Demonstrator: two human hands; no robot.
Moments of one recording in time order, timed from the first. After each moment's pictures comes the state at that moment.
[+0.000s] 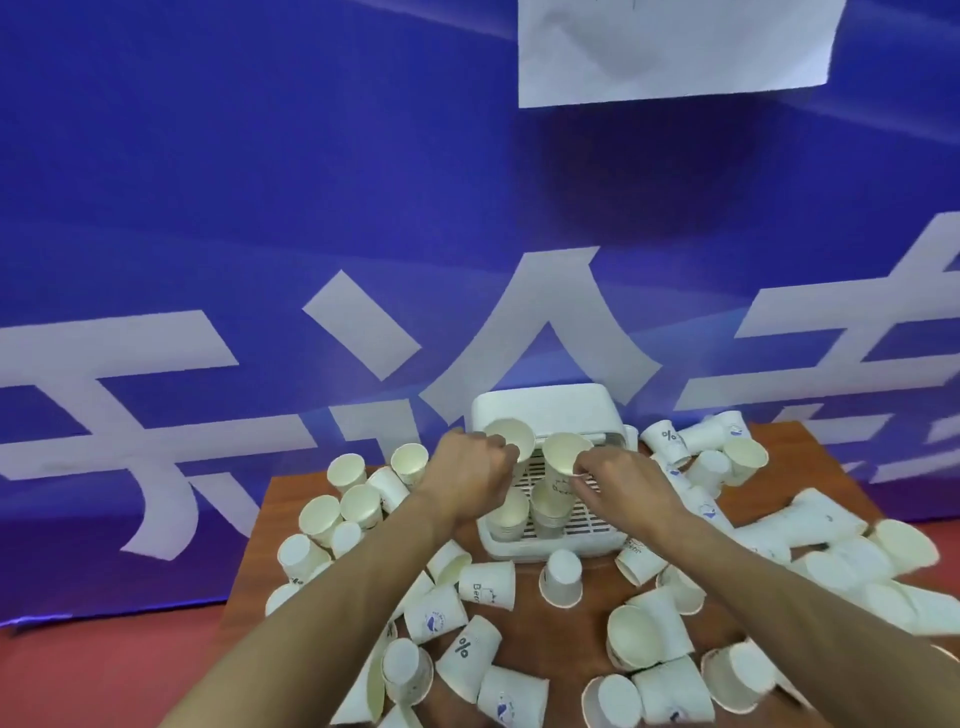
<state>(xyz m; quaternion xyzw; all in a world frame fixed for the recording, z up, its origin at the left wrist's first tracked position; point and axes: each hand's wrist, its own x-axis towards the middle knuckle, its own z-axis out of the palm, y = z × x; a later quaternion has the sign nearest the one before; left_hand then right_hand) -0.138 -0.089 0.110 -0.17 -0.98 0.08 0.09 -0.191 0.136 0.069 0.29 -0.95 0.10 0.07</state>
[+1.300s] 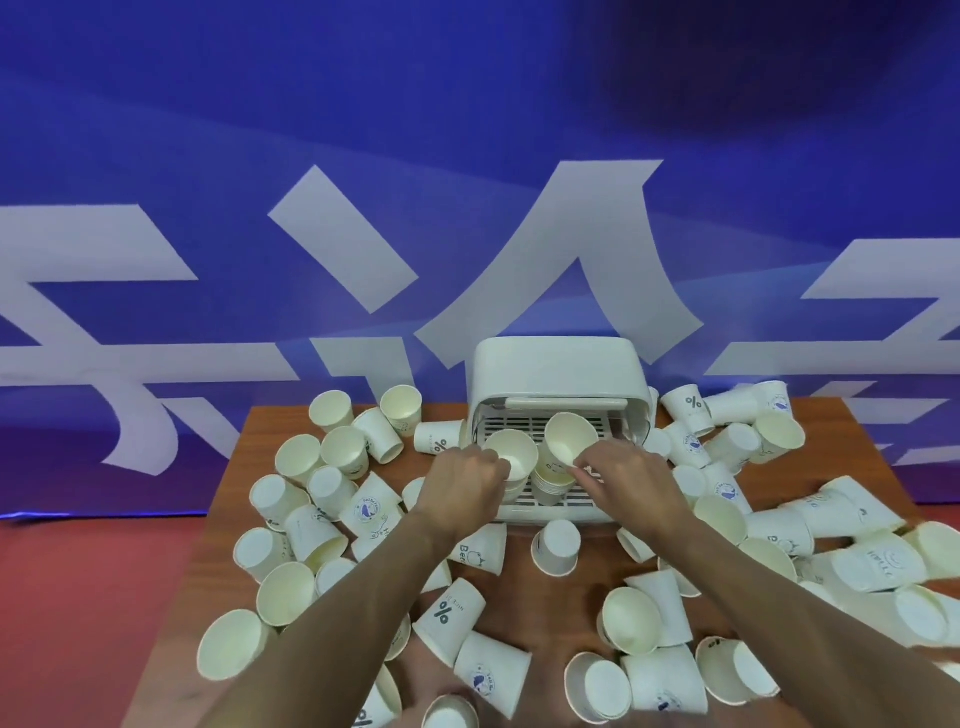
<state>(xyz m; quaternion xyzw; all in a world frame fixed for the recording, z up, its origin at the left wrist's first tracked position) -0.142 -0.090 -0.001 -0.10 -0.99 0.00 0.02 -0.219 0.140 -0.015 0.35 -0.92 0.12 0.13</state>
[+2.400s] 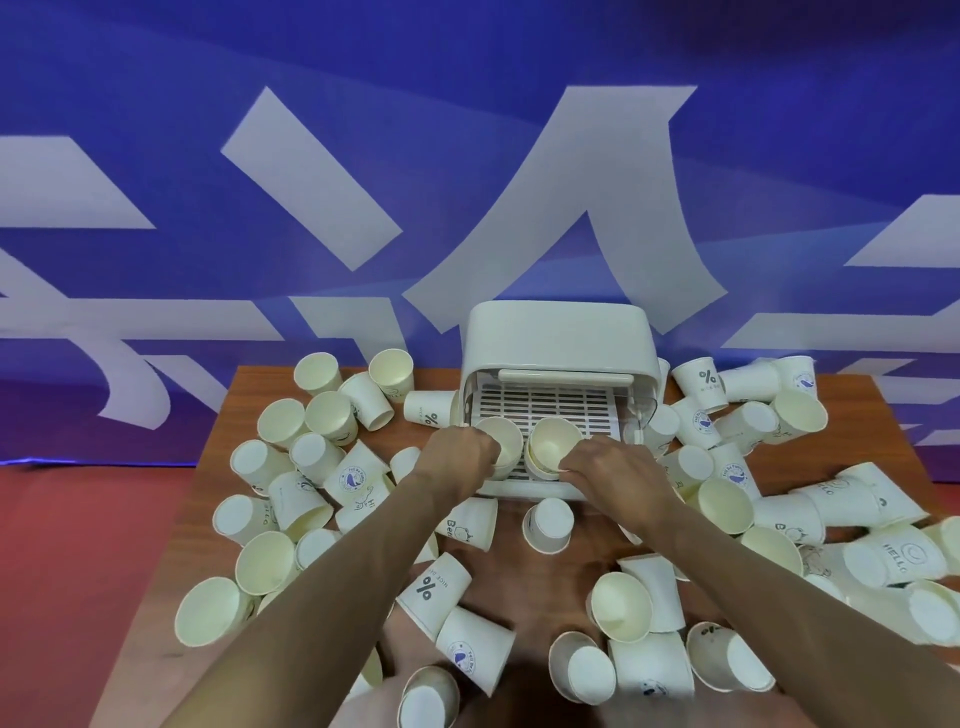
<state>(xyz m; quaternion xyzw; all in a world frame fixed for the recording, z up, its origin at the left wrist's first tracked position) -0.178 -0.092 -0.051 -0.05 -0.99 0.00 -0.14 -0.235 0.143 -0.053 0.41 -0.91 0.01 -0.05</state>
